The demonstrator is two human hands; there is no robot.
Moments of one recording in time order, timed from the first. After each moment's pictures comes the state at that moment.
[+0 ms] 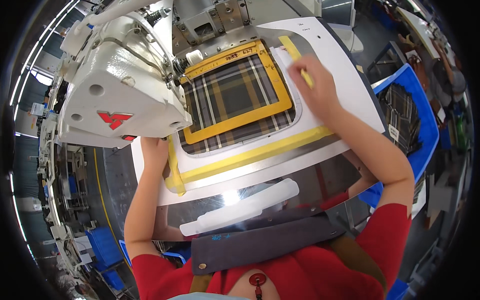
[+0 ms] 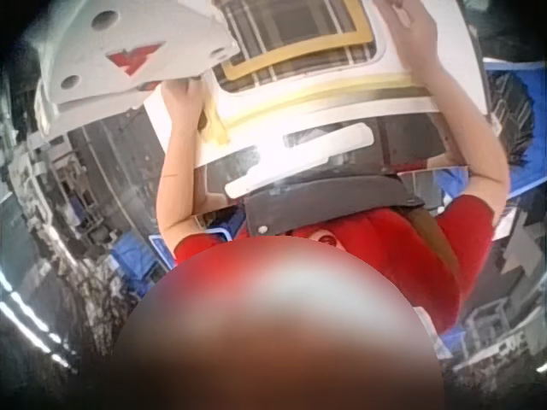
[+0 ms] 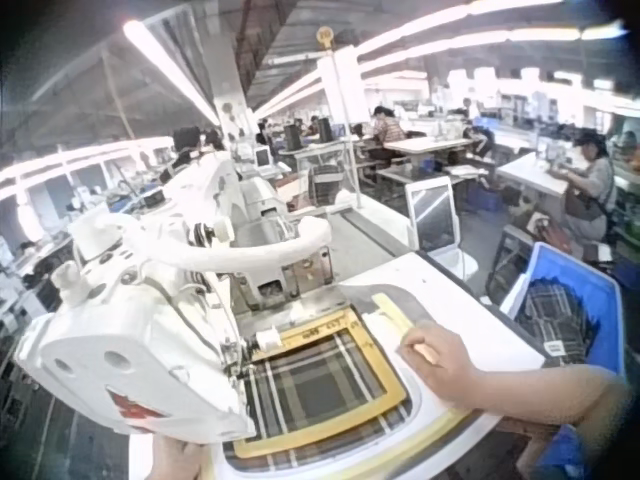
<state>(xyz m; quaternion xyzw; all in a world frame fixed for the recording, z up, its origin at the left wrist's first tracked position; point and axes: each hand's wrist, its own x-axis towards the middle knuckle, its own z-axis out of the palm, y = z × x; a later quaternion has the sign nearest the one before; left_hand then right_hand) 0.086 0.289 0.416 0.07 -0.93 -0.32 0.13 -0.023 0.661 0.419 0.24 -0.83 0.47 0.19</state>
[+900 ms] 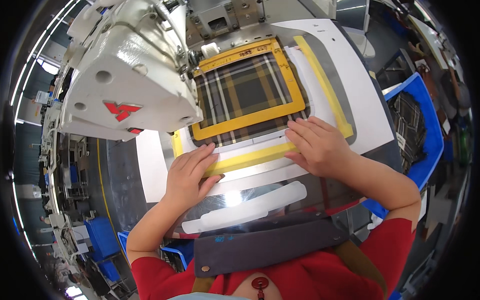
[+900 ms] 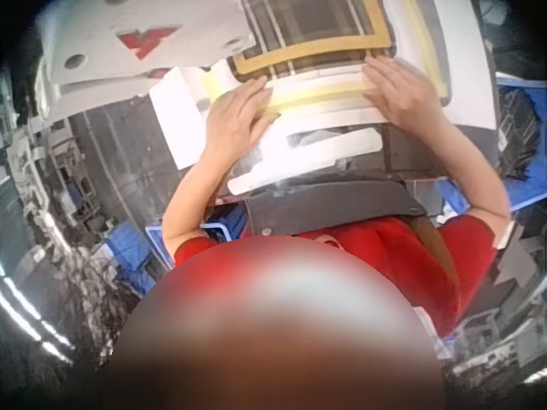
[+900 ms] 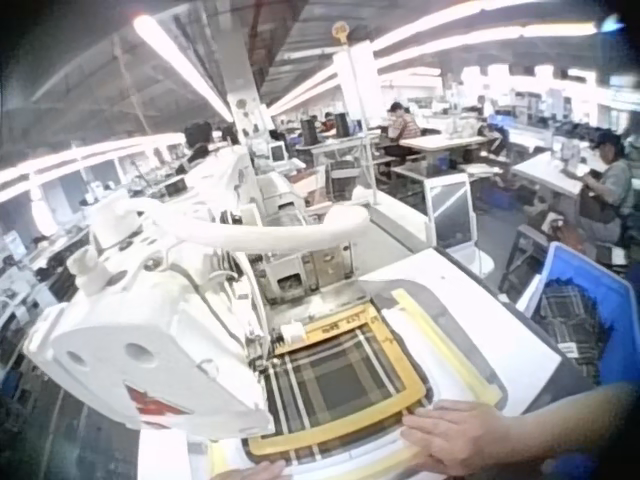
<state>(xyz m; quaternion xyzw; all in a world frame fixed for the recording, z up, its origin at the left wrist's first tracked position) 0.154 0.346 0.435 -0.25 -0.95 -0.18 0.10 0.065 0.663 0.435 0.48 -0.85 0.11 0.18</state>
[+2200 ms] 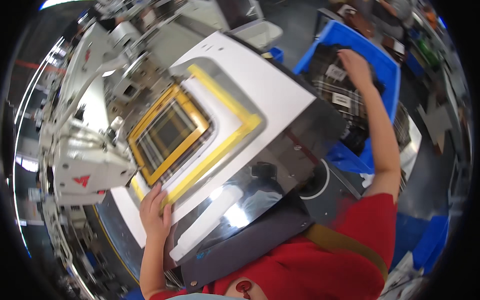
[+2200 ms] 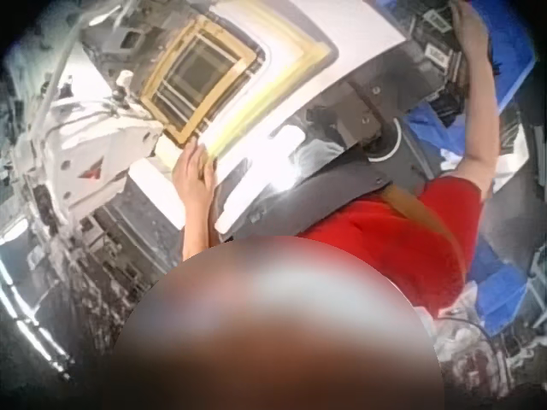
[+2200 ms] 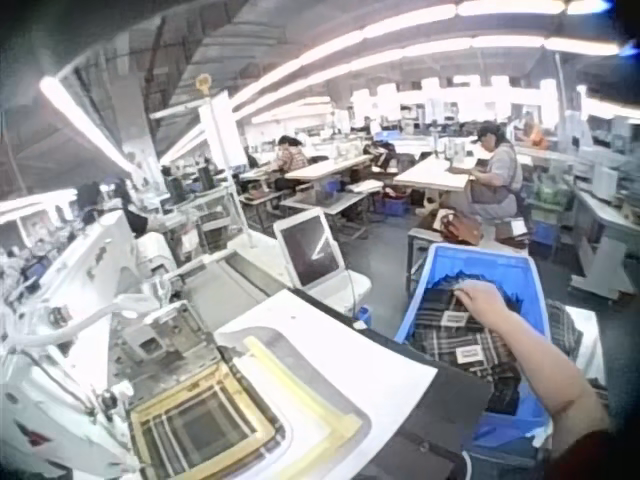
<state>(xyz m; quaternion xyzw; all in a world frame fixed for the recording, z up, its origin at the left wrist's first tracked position) 0.156 0.344 0.436 -0.24 -0.95 -0.16 0.12 0.025 0.978 0.385 -0.08 -0.95 0.12 0.27</state>
